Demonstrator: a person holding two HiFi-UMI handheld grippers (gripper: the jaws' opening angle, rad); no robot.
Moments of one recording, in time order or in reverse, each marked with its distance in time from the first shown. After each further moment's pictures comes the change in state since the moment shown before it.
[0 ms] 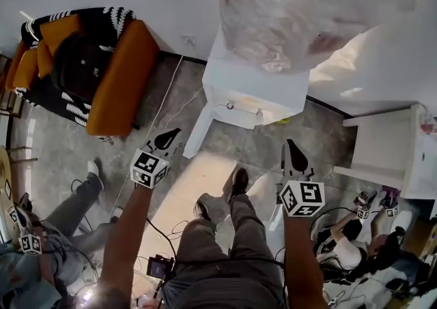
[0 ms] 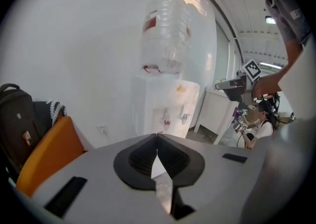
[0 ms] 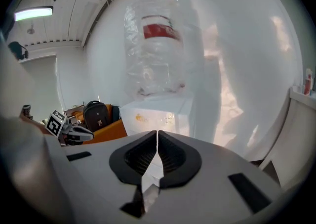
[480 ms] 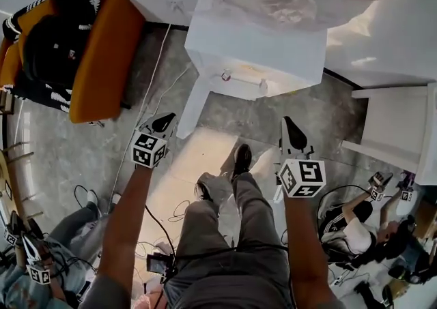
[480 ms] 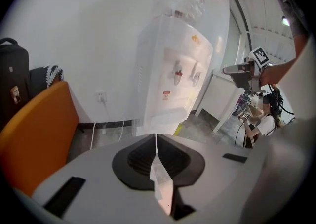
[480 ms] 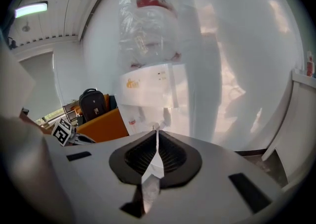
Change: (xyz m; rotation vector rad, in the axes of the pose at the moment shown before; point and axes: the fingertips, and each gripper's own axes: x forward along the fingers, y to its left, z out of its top) left arm 0.064 0.014 -0.144 -0.088 0.200 -0.011; right arm 0.044 -0.016 -0.087 0.022 0.086 0.000
